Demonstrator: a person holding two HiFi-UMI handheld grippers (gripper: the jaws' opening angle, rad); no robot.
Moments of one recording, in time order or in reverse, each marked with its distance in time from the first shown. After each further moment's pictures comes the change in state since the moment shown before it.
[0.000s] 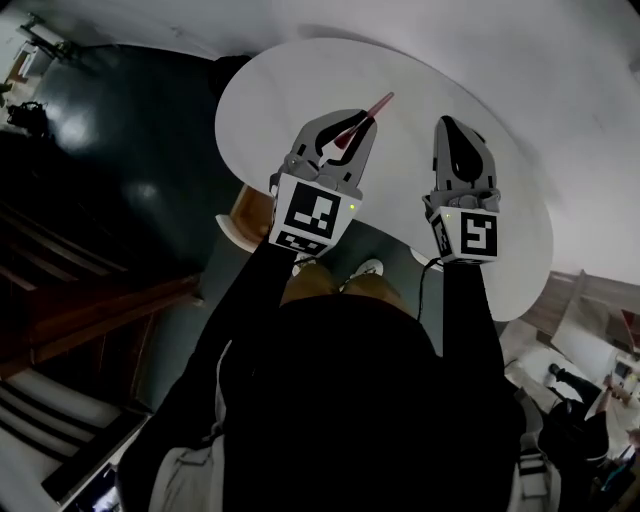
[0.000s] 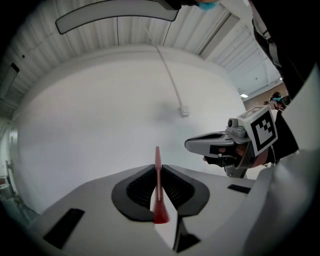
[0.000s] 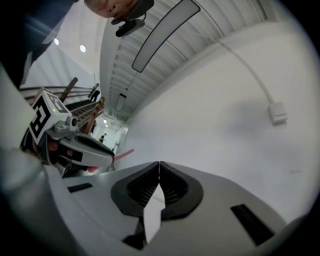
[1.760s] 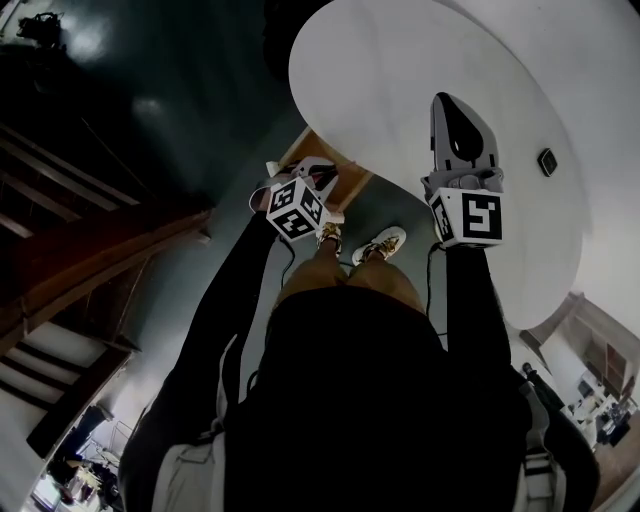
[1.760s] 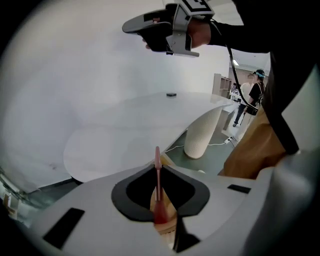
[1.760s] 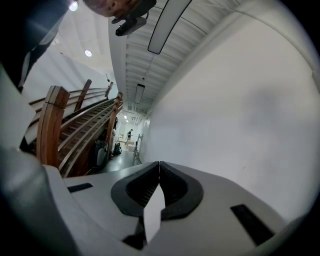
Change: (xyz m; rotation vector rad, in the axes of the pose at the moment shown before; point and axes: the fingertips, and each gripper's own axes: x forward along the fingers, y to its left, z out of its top) left arm -0.166 0.010 -0.355 0.040 0.709 -0.330; right arm 0.098 0.194 -0.044 0.028 0.126 0.264
